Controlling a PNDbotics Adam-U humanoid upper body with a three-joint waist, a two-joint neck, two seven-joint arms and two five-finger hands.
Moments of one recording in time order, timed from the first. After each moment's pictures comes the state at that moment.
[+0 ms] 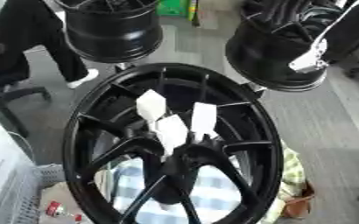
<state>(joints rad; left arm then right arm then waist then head) -0.18 0.38 -0.02 -1.98 0.17 -0.31 0.11 -1.08 -1.01 0.61 -1.88 0.13 0.56 0.68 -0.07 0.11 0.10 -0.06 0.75</state>
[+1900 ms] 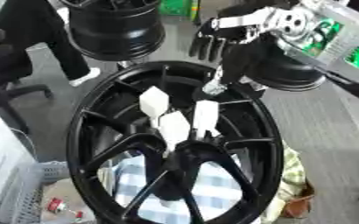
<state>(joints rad) -0.17 0.38 -0.03 -1.98 0.18 -0.29 0.10 -1.13 -0.71 0.81 -1.67 0.06 0.68 0.56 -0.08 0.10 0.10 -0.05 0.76</state>
